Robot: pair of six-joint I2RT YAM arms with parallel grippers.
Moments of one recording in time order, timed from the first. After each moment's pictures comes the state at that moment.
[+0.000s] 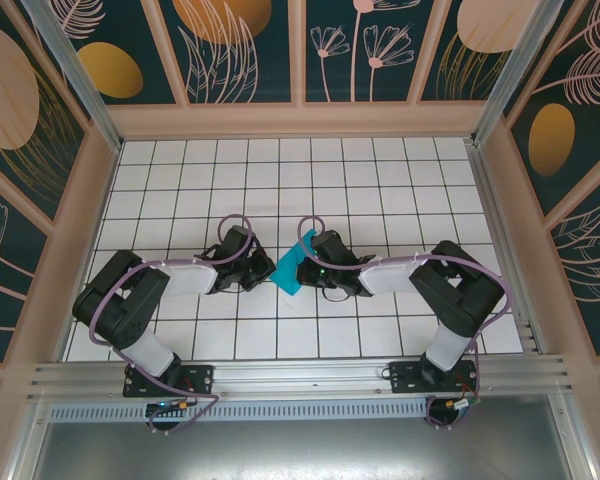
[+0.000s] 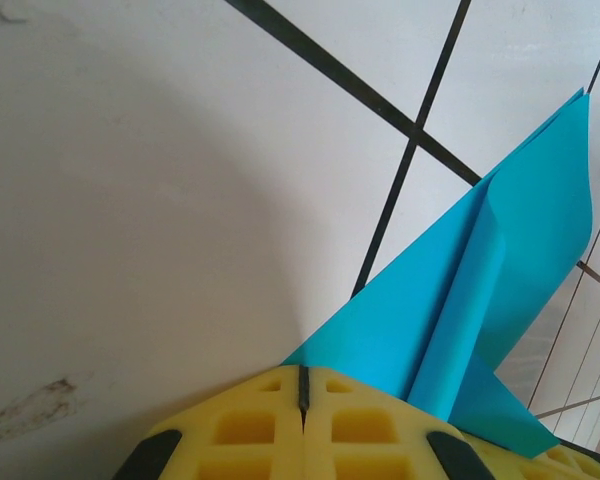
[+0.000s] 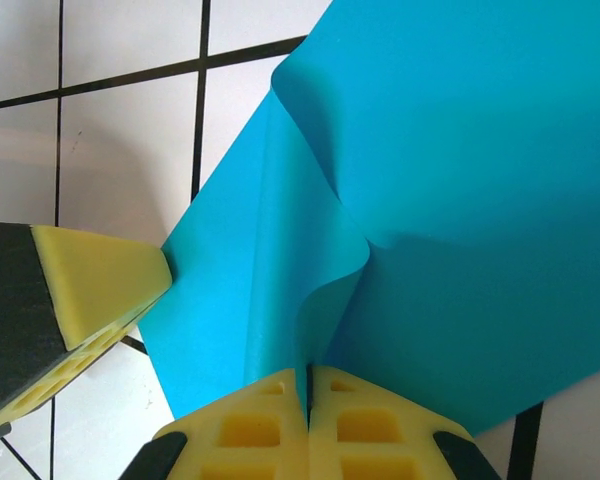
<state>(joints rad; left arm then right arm) -0.58 1.63 0.61 0.12 0.25 -1.17 0.83 1.71 0.72 0.16 -0.16 0.86</state>
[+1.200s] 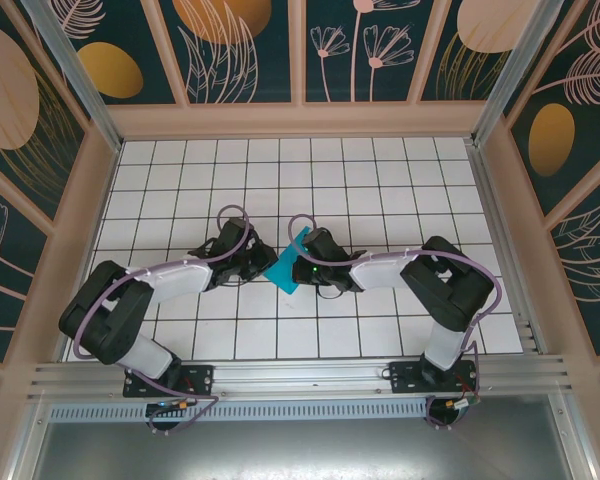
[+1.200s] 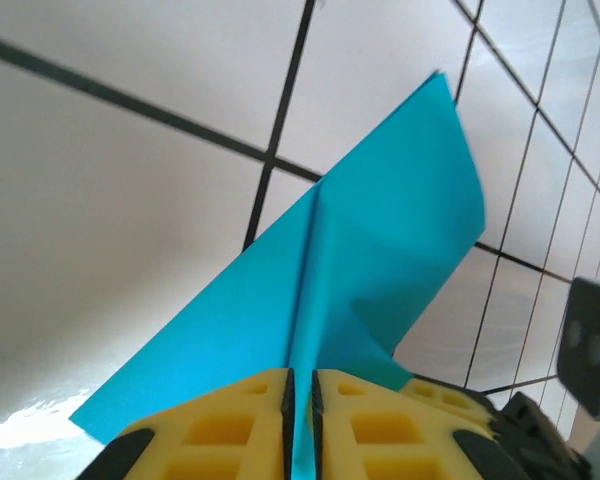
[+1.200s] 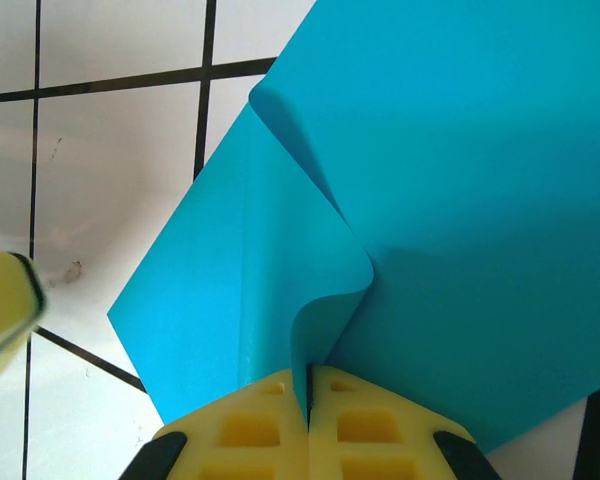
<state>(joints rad) -0.58 1.52 0.67 0.04 0.23 -1.11 0.86 1.77 0.81 0.10 -0.12 0.82</state>
